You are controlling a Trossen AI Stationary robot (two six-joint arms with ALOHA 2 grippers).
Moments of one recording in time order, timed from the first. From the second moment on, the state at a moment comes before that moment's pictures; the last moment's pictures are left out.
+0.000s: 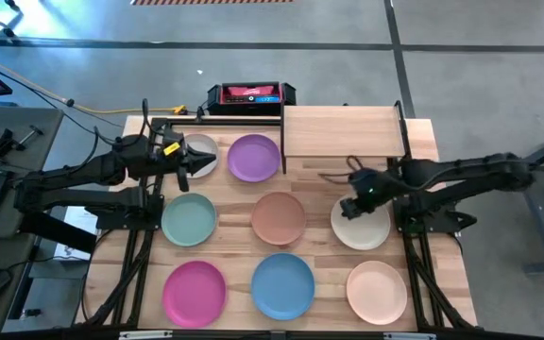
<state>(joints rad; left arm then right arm) 0.20 0.61 0.67 -0.17 -0.04 -0.40 0.06 1.02 0.82 -0.81 -0.16 1.18</state>
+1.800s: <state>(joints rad) 0.20 0.61 0.67 -0.35 -0.04 -0.39 0.22 1.57 0.82 -0.61 0.00 1.47</state>
